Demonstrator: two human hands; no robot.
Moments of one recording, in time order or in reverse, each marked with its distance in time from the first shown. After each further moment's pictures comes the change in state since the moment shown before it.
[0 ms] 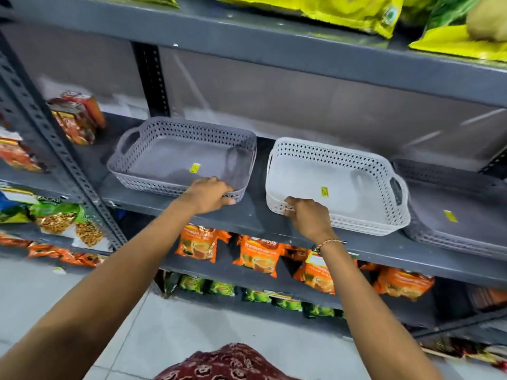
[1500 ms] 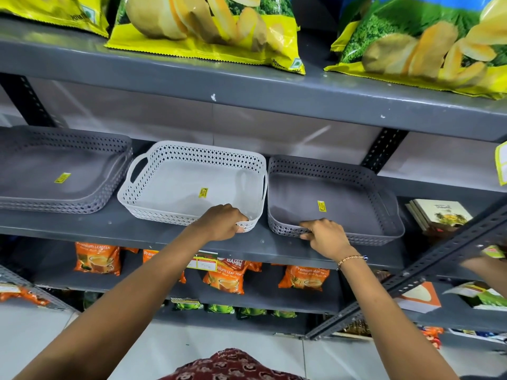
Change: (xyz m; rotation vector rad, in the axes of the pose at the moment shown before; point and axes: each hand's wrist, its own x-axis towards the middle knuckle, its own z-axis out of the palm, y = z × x) left_hand 0.083 0.342 0.011 -0.107 -0.033 0.208; right_hand -0.113 0.339 -0.037 -0.042 -0.101 0.091
